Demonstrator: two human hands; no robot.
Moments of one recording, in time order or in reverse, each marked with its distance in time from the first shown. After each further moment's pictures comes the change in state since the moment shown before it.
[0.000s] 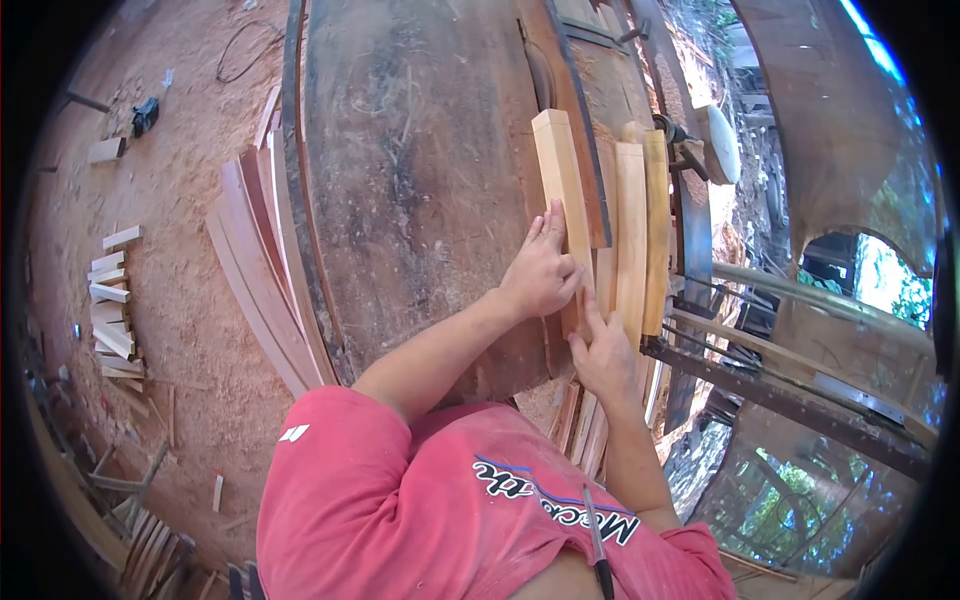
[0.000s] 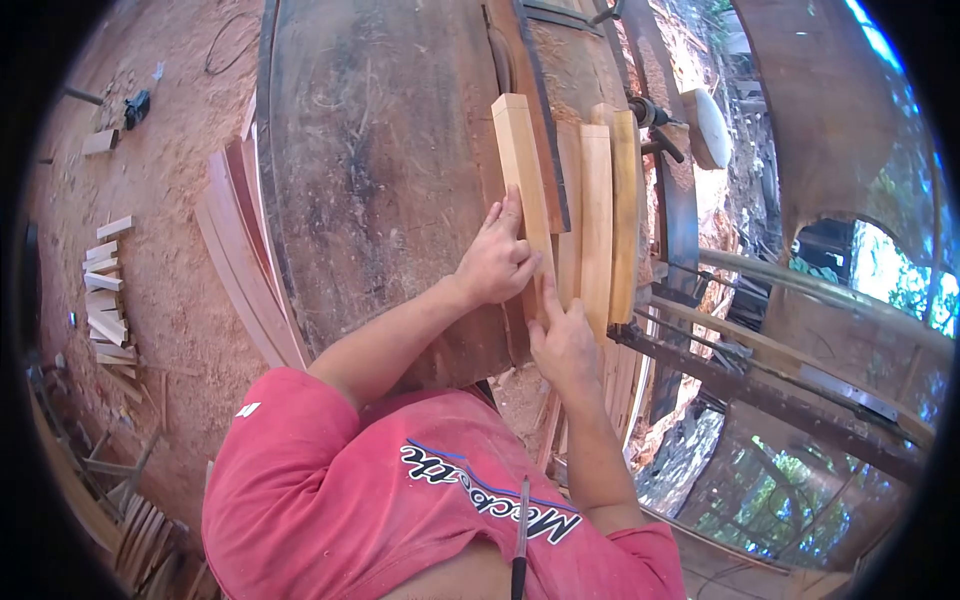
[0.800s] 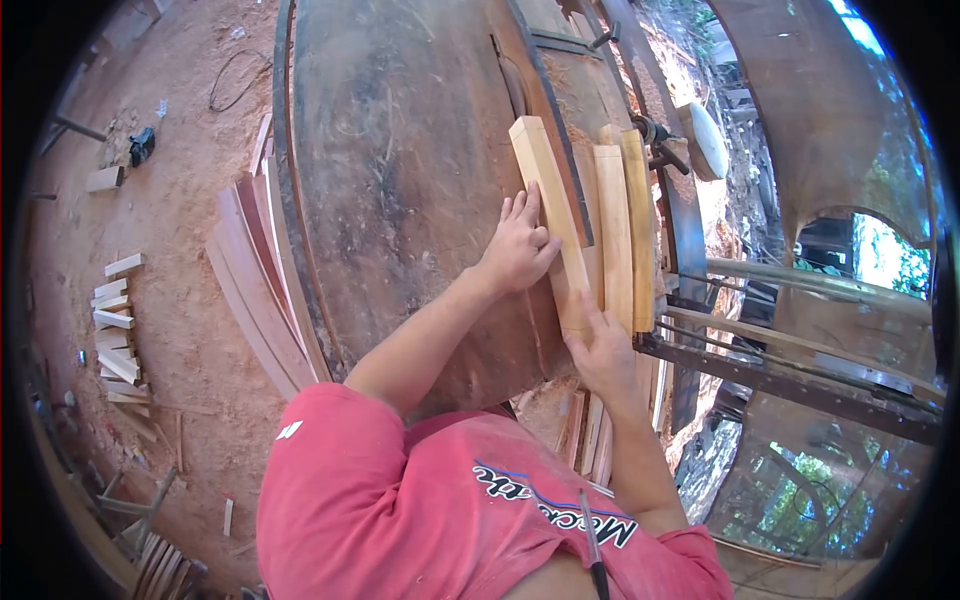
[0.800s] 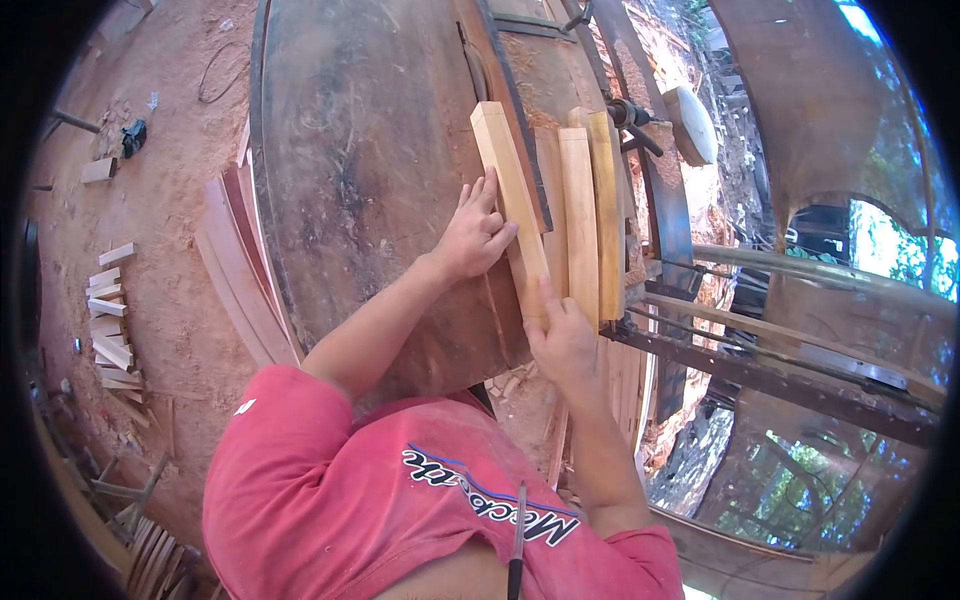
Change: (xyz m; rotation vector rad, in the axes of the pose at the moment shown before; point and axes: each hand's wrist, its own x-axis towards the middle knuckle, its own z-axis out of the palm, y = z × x) left_hand 0.027 -0.023 -0.019 -0.022 -0.067 -0.032; right_hand -0.006 0.013 -0.003 0.086 0.153 -0.160
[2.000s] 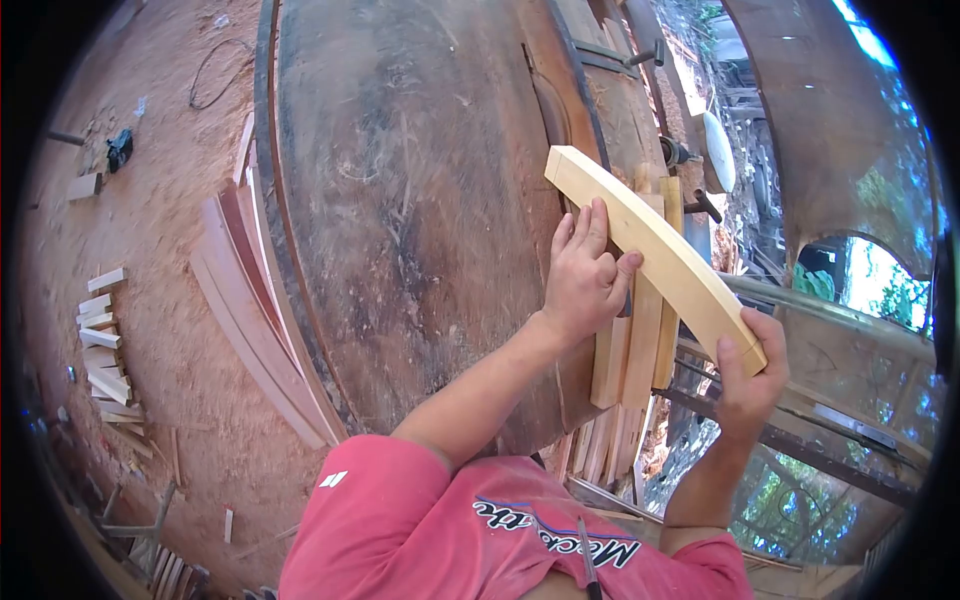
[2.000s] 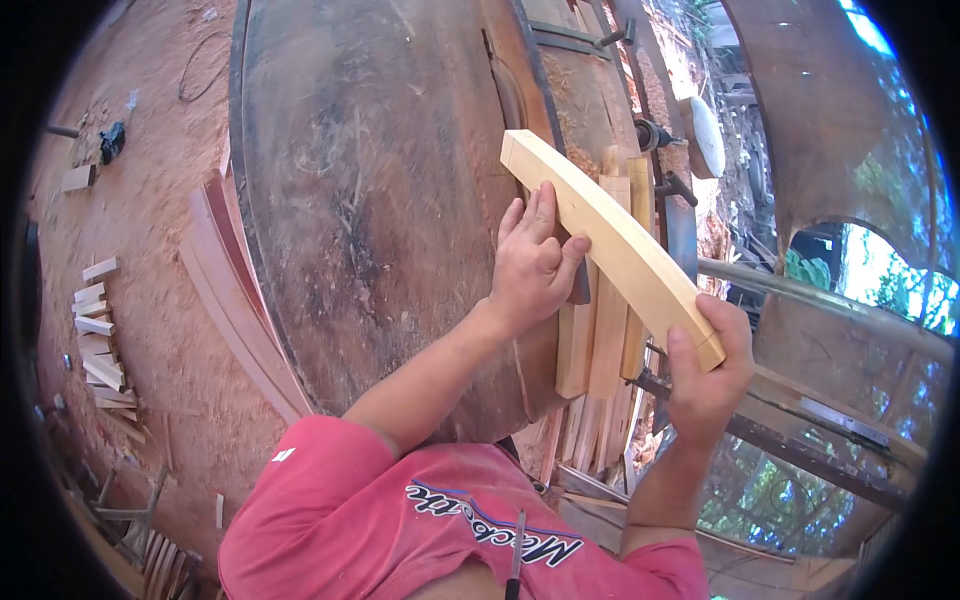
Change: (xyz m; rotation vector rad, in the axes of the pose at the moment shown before) left_hand 0.068 0.022 -0.011 -0.112 0.502 -0.002; right_hand 0.078 -0.054 -0.142 0.258 0.495 -0.067
